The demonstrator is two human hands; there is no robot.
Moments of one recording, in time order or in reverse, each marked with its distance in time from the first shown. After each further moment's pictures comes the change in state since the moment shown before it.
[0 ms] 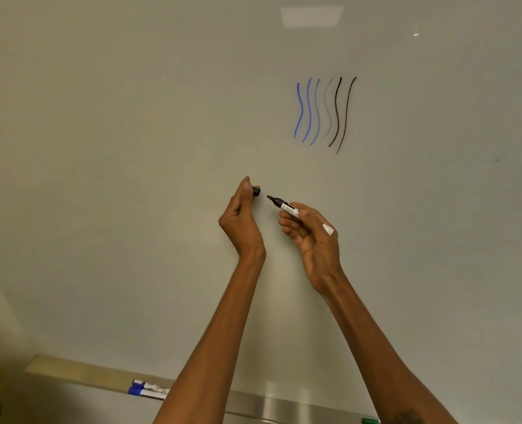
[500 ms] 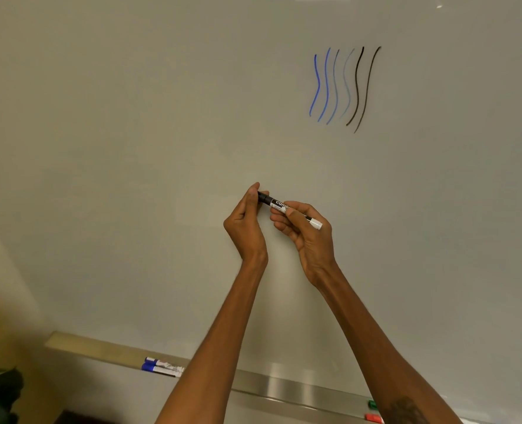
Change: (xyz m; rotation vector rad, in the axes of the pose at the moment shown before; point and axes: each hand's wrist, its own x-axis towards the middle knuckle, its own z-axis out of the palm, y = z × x) left_hand -0.007 -0.023 -0.037 0.025 -0.039 -0.074; right_hand -0.004 0.035 0.007 -0.086 -0.012 0.064
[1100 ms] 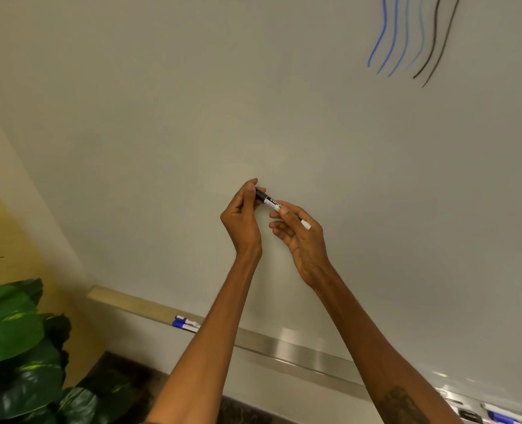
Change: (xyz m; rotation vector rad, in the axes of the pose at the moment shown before) left_hand 0.019 -0.015 -0.089 0.170 0.045 0.062; right_hand -0.019 0.086 0.027 0.023 -0.037 0.208
